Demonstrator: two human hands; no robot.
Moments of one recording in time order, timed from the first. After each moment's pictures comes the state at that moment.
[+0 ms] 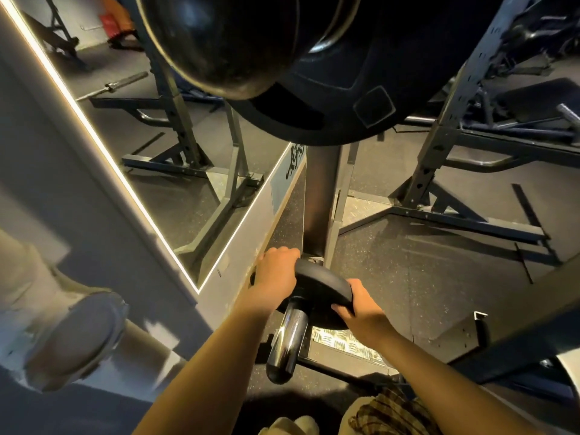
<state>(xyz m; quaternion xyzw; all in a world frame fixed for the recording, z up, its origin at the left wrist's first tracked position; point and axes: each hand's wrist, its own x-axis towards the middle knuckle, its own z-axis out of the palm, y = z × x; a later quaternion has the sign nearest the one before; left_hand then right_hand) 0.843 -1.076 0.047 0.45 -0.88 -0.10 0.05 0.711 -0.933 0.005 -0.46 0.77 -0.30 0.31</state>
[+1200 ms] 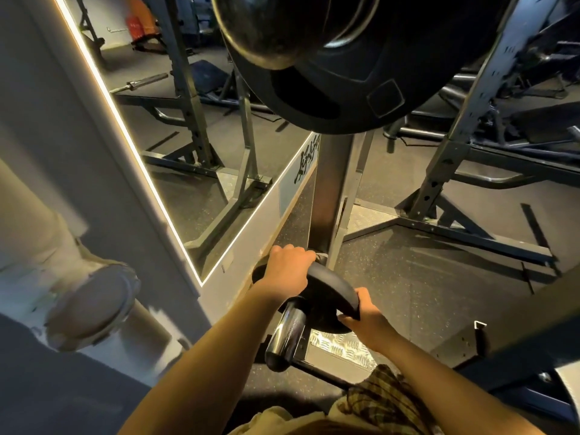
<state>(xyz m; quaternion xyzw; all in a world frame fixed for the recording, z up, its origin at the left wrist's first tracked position) 0.844 -1.062 0.048 0.37 -0.93 -0.01 0.02 0.708 -0.919 -0.002 -0.44 0.77 -0.28 0.36</state>
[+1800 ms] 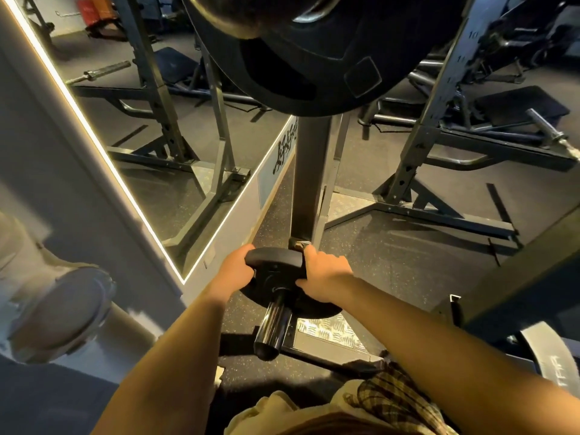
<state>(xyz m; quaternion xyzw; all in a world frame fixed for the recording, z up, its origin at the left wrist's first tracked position) 0.900 -1.088 0.024 0.50 -0.77 -0.38 0.12 0.751 -0.975 0.071 -0.58 0.80 -0.01 0.15</state>
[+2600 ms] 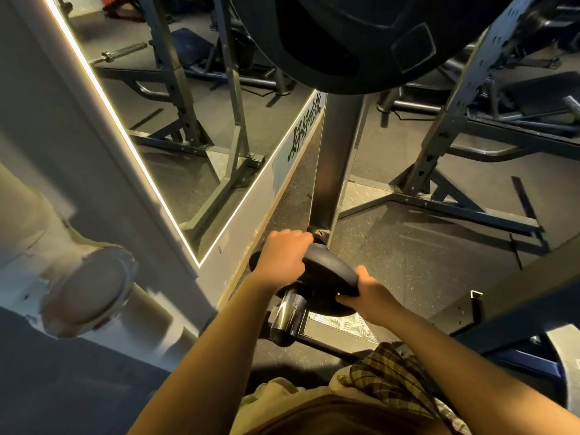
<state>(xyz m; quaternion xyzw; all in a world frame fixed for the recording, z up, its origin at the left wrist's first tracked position) 0.866 -1.056 0.044 0.33 -0.94 -0.08 0.08 0.717 -0.921 0.008 -0.47 0.79 -0.18 0.34</state>
